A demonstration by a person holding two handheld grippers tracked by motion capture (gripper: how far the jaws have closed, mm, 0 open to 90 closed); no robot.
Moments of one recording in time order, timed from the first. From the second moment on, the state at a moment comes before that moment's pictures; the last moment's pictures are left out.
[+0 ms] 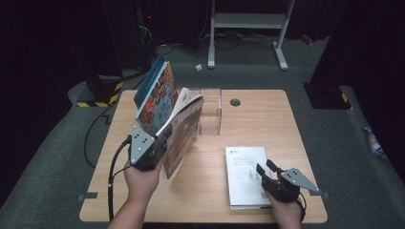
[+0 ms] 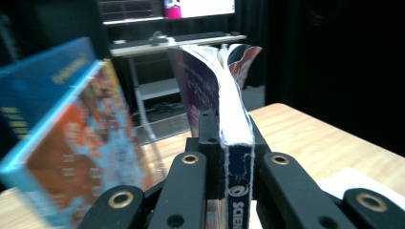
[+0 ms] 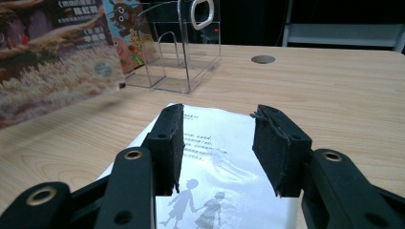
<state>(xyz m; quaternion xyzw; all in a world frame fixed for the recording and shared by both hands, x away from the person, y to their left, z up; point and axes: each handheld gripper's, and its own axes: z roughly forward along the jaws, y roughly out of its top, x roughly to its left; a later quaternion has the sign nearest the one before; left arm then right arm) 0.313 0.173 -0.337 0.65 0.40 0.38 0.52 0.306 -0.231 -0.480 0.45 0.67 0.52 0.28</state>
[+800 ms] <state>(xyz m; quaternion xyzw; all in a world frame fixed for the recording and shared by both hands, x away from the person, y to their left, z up) 0.364 0.157 -0.340 0.61 0.46 0.40 0.51 0.310 -0.238 -0.480 0.45 0.68 0.52 0.27</state>
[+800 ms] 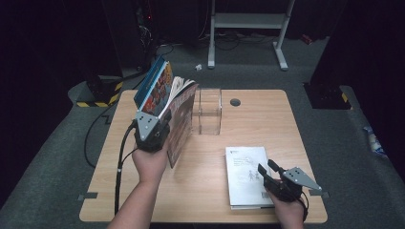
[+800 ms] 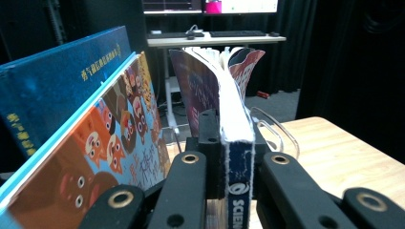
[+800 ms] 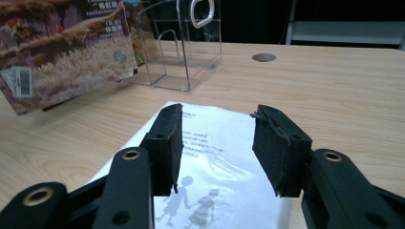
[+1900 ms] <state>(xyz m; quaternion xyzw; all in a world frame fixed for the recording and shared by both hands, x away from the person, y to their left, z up) 0.439 0.125 -0.347 0.60 0.47 0.42 0.50 0.312 -0.248 -0.483 0.44 0.68 0.51 0.27</state>
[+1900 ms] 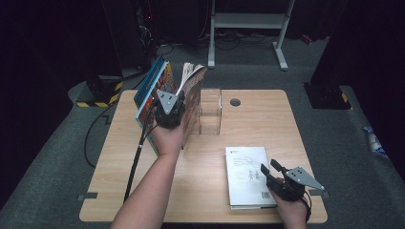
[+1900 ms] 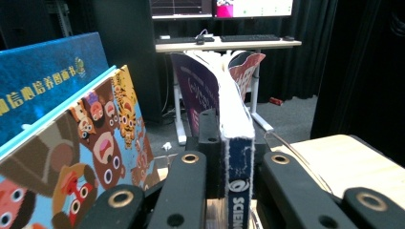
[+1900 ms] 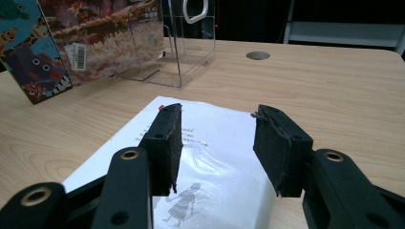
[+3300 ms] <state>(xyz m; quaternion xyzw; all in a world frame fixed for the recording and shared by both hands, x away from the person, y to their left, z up) 0.428 0.131 -0.361 0.67 0.44 0.35 0.49 0.312 -0.242 -0.487 0.44 0.69 0.52 0.26</state>
